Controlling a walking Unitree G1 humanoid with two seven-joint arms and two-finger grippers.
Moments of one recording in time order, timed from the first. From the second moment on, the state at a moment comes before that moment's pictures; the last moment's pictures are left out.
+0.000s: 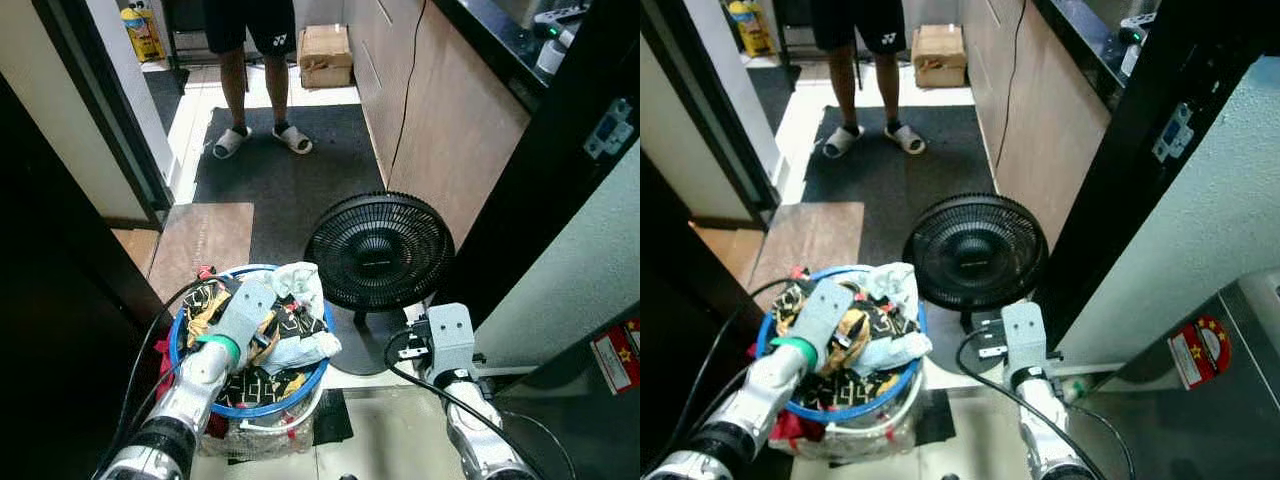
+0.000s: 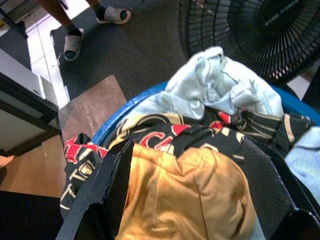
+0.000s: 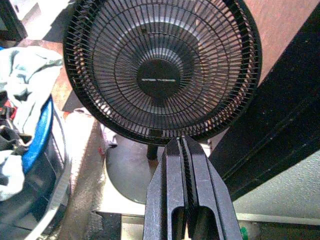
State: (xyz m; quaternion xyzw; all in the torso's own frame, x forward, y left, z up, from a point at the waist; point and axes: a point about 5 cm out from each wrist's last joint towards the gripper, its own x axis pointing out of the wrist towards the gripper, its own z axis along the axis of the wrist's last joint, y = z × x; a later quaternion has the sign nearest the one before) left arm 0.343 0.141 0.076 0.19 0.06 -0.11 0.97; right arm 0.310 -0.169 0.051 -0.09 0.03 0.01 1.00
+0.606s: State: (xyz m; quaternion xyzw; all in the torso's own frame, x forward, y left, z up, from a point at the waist) left arm 0.350 0.140 0.074 0.19 0.09 -0.10 0.97; right arm 0.321 -0.176 0.067 -0.10 0.01 0.00 0.99
